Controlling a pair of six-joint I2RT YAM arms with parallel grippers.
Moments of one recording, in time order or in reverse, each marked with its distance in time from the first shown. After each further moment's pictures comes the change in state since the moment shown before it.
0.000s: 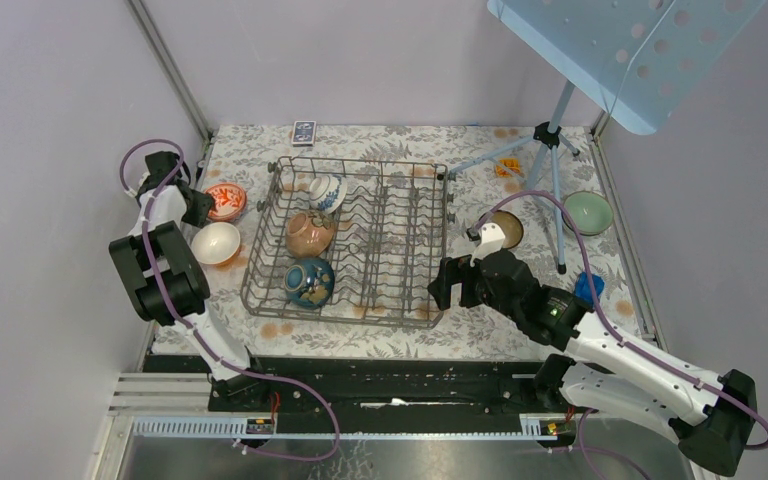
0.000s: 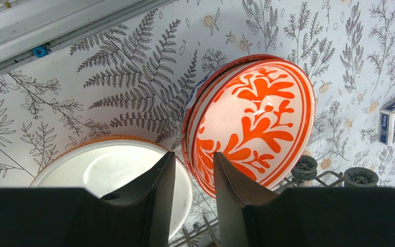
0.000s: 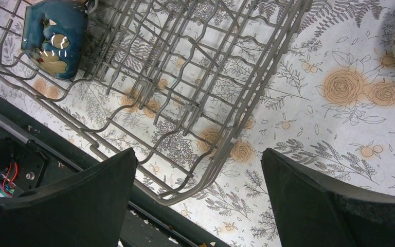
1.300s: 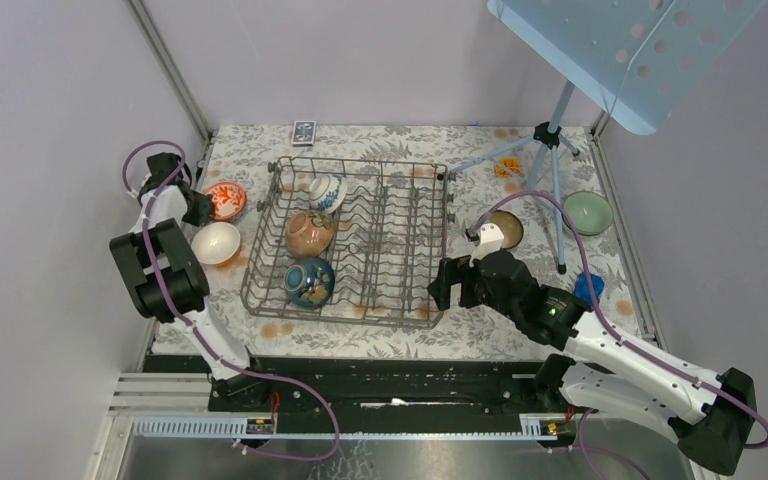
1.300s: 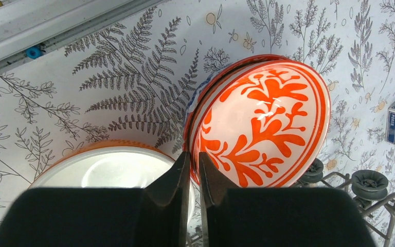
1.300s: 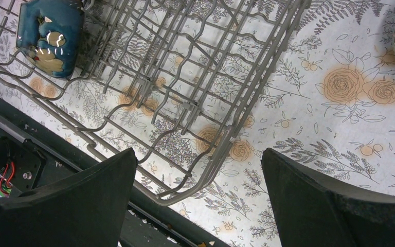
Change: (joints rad) left arm 0.000 0.023 0.000 0.007 0.008 0.011; right arm 0.000 0.008 -0.003 0.000 0.000 0.000
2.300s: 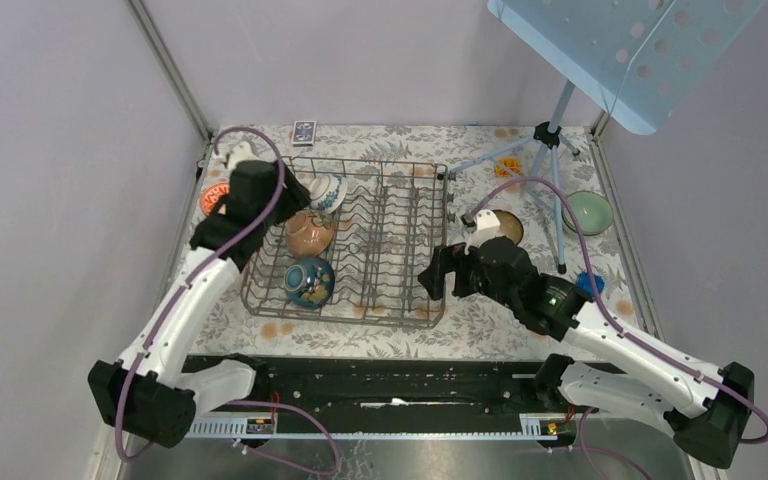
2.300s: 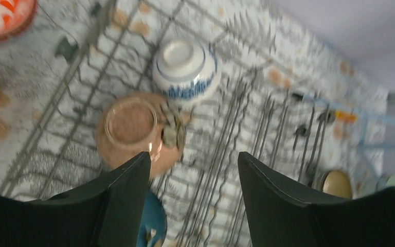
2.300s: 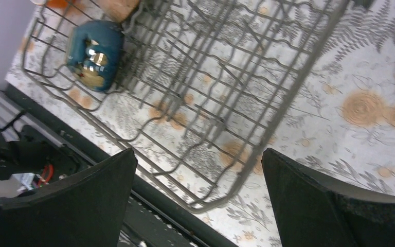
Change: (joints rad) left arm -0.659 -0.691 -0.201 -0.008 -0.177 0.119; right arm 0.000 0.029 0.095 -0.014 -0.034 0.001
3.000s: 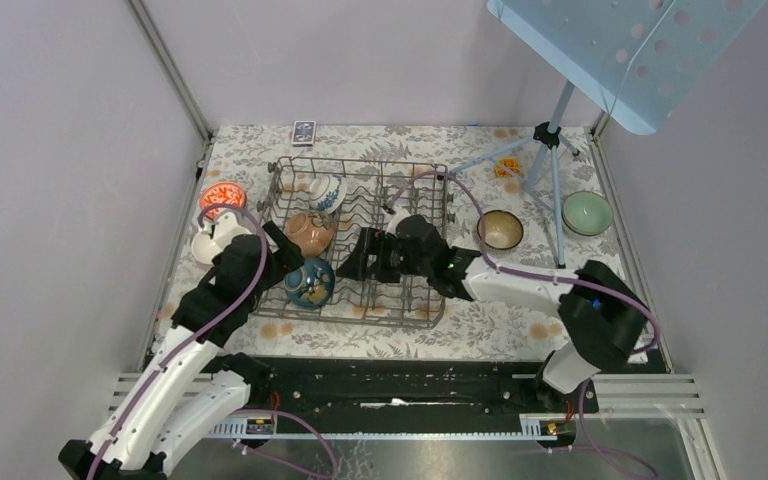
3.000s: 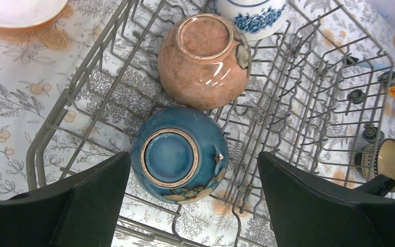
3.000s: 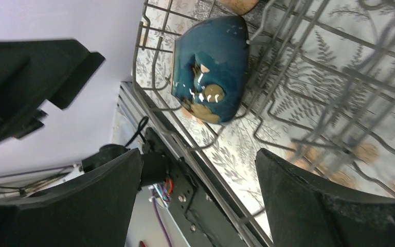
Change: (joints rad) left arm -0.223 -0.470 -0.392 -0.180 -0.216 -0.107; right arm 0.040 0.673 0.181 0.552 -0.385 0.382
